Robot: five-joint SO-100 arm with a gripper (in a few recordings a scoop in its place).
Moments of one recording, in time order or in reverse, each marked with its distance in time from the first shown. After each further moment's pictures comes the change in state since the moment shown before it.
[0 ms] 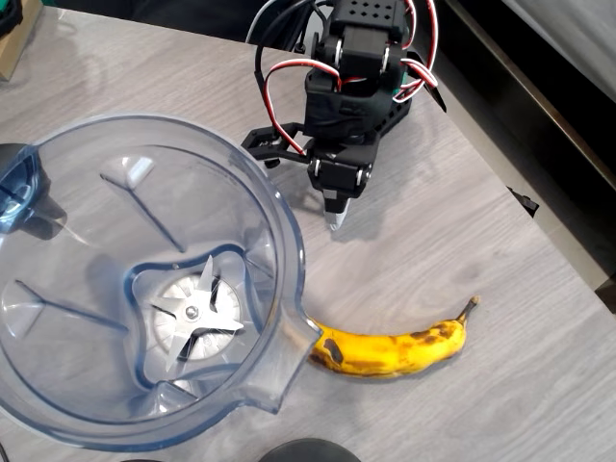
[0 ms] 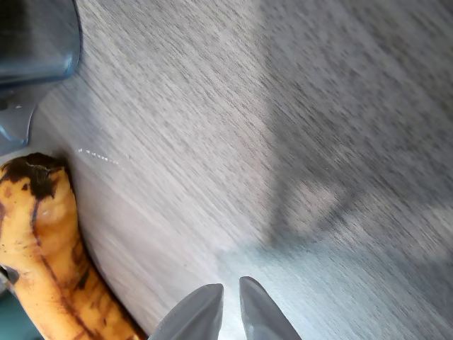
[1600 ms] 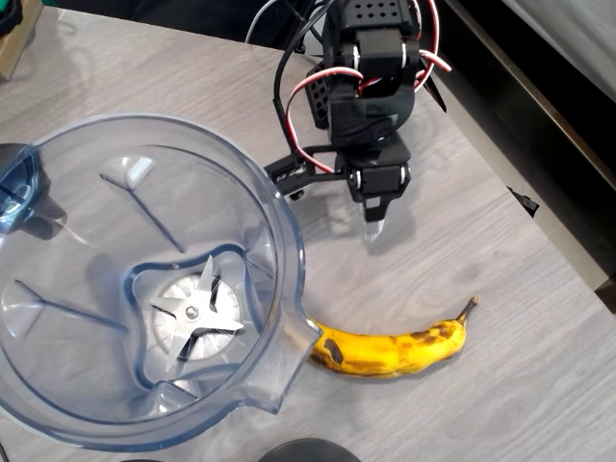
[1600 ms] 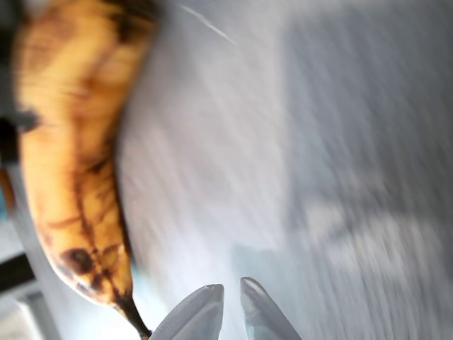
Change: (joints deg) arm -11.3 0.0 0.0 -9.5 -18.8
